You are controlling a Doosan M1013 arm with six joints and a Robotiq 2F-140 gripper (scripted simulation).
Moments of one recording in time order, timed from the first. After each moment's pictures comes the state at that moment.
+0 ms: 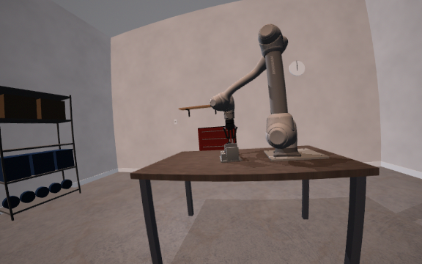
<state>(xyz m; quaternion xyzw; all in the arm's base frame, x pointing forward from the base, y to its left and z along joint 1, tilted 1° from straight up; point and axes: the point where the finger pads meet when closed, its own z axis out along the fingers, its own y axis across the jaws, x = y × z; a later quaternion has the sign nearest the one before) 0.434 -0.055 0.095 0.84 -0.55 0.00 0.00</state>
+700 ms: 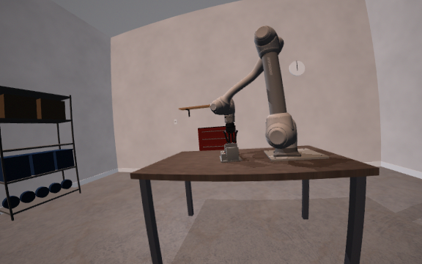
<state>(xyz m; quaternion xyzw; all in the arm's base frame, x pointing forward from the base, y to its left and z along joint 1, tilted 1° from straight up) 0.433 -0.056 0.064 0.84 -0.55 0.00 0.00</state>
